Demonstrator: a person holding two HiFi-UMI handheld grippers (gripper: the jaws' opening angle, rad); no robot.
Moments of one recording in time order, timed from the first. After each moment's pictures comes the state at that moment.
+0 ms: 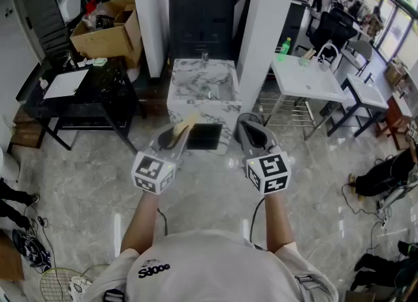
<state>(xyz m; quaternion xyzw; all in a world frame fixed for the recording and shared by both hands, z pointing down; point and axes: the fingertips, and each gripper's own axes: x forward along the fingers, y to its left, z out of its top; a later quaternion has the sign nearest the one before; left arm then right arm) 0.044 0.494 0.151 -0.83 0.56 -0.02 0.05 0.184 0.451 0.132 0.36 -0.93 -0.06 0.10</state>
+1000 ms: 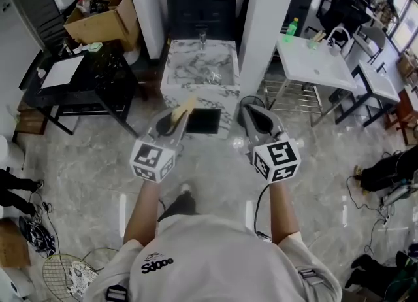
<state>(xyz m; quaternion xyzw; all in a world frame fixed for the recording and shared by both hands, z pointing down) 0.077 0.428 0.172 -0.81 0.59 -0.03 0.03 0.224 0.381 0.147 0.32 -0.94 -0.03 0.06</state>
